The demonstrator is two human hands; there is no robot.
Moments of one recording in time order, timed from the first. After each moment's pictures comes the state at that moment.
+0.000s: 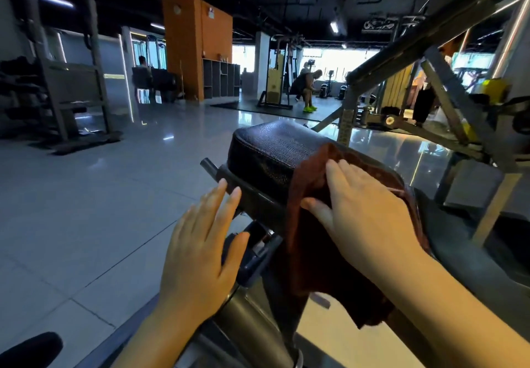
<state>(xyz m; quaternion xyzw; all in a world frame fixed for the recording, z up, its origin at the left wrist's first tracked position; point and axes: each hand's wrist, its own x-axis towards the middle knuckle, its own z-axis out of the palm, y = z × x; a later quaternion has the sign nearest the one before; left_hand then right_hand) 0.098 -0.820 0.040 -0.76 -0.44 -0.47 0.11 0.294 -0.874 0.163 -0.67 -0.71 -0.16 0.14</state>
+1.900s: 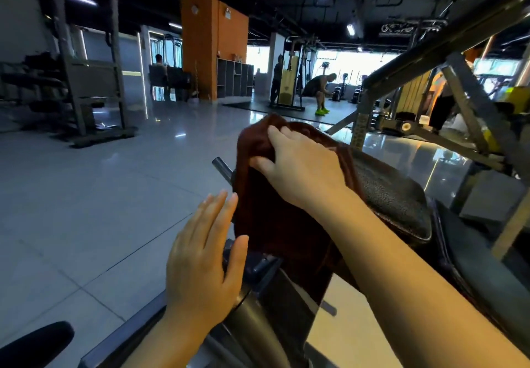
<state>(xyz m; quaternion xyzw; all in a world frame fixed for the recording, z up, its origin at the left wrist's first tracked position) 0.096 -0.820 0.037 -0.70 -0.47 -0.52 0.13 0.230 -0.794 0.190 -0.60 -0.76 -0.14 0.19</state>
